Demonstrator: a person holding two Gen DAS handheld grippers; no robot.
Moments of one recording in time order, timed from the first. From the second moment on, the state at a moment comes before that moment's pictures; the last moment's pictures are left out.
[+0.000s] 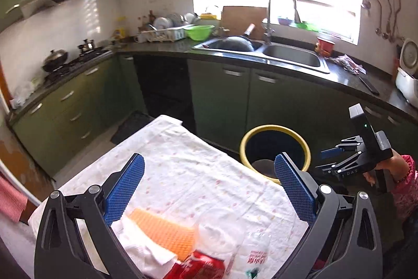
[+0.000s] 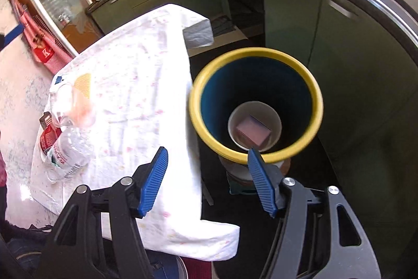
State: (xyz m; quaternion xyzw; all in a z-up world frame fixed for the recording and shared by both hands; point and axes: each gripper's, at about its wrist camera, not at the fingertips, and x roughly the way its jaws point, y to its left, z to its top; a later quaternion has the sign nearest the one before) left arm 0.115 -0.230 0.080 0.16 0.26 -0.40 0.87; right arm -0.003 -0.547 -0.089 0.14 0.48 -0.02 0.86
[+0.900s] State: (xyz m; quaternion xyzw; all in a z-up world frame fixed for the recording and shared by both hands) left arm 0.027 -0.017 -0.044 0.08 0.28 -0.17 0.94; right arm 0.148 -0.355 -0.087 0.02 0.53 0.13 0.84
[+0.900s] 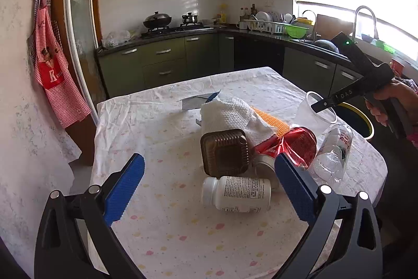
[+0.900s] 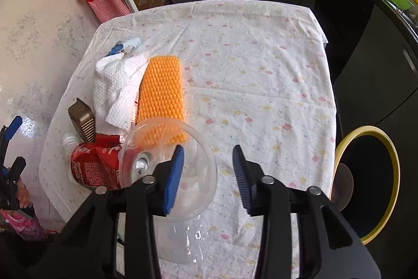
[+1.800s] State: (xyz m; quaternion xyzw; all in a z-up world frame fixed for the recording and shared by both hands) left arm 0.021 -0.057 -0.028 0.08 0.26 -0.25 0.93; right arm 0.102 -0.542 -0.053 0.13 0.48 -0.03 0.87
